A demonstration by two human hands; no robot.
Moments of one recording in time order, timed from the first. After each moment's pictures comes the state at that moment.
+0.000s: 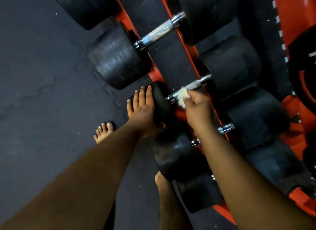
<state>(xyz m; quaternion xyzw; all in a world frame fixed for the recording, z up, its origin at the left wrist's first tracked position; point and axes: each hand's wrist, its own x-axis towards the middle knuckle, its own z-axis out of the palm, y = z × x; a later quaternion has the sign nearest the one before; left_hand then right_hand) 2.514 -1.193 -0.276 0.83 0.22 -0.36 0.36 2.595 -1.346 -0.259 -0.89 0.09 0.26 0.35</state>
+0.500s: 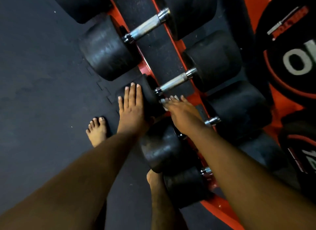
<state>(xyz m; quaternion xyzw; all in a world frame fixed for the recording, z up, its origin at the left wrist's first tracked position) 2.479 -1.232 -0.264 0.88 0.24 -0.22 0.33 2.579 -1.405 -0.272 -0.88 -0.37 0.30 0.05</state>
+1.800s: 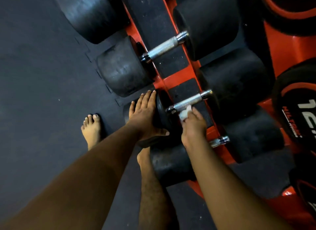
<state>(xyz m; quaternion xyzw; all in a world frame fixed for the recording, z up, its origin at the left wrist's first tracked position) 2.431 -1.339 -0.258 0.83 0.18 -0.37 0.37 2.493 -1.492 -0.254 -0.67 0.49 0.23 0.52</state>
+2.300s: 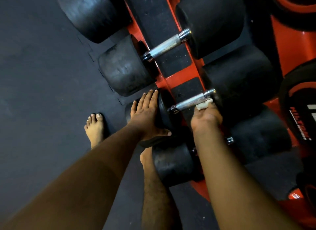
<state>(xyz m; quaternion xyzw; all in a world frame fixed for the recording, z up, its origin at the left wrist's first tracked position) 2.432 -1.339 -0.258 0.83 0.18 -0.38 0.37 2.529 -1.466 -0.205 -0.57 0.53 0.17 0.61</state>
